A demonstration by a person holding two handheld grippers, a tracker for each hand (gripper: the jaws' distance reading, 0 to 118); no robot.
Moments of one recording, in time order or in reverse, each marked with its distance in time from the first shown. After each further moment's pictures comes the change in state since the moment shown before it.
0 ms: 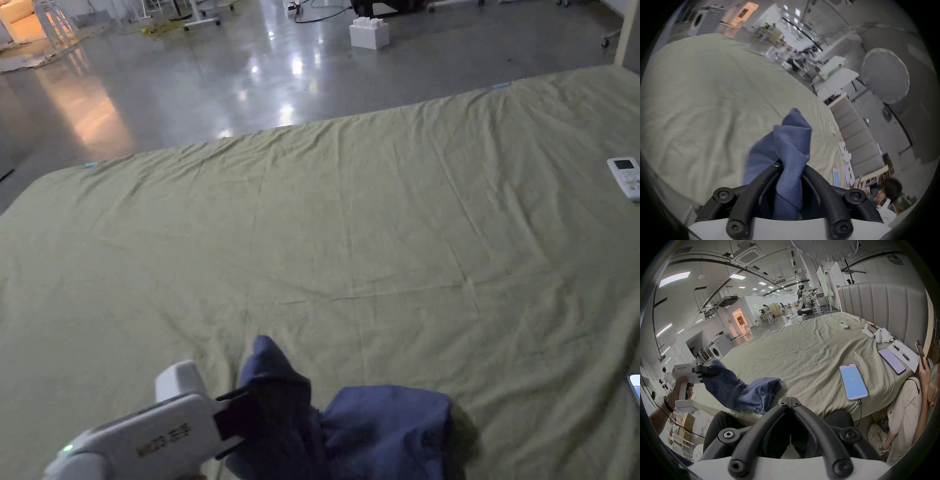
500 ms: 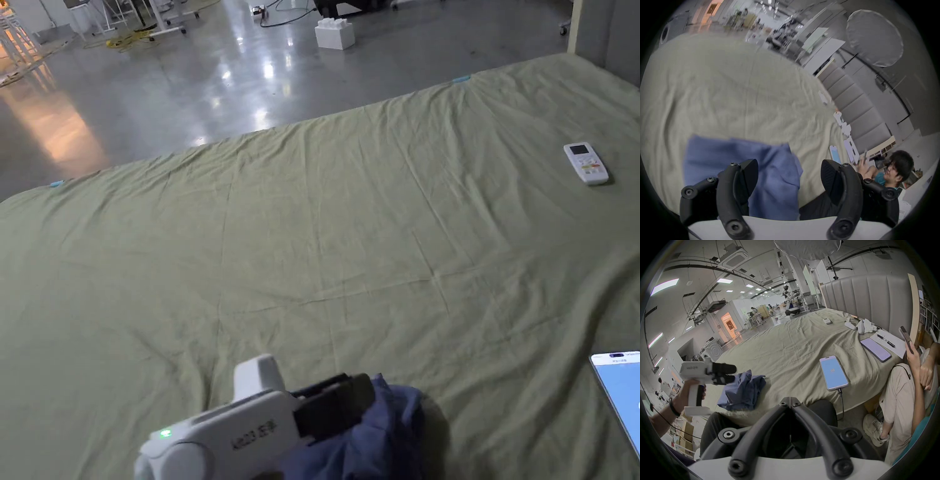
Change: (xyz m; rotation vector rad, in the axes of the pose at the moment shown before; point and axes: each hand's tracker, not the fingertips) left arm 0.047 -0.016 -0.040 0.008 -0.040 -0.145; right arm 0.038 -0.022 0.018 0.011 -0.066 -0.080
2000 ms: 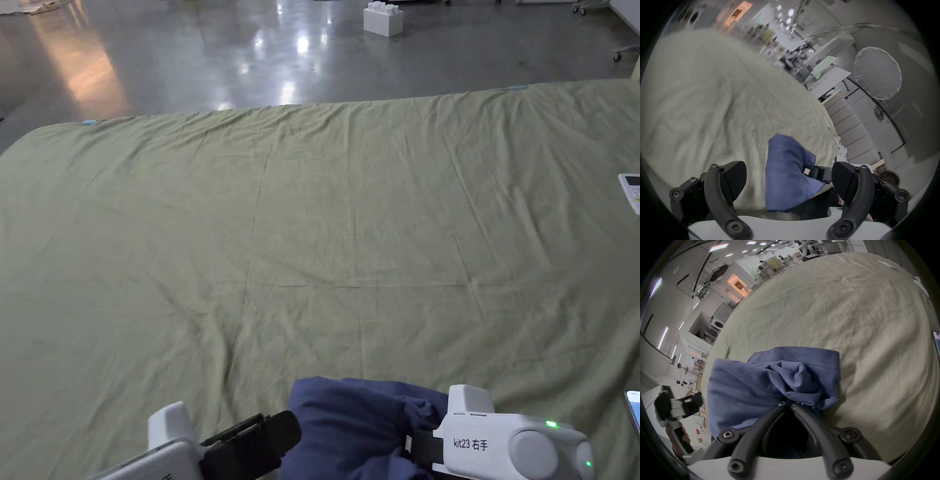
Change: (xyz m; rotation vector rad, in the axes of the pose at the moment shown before) left arm -0.135 -0.041 0.046 0.014 -0.104 0.307; right arm -0.114 0.011 -0.289 -0.532 0.220 -0.024
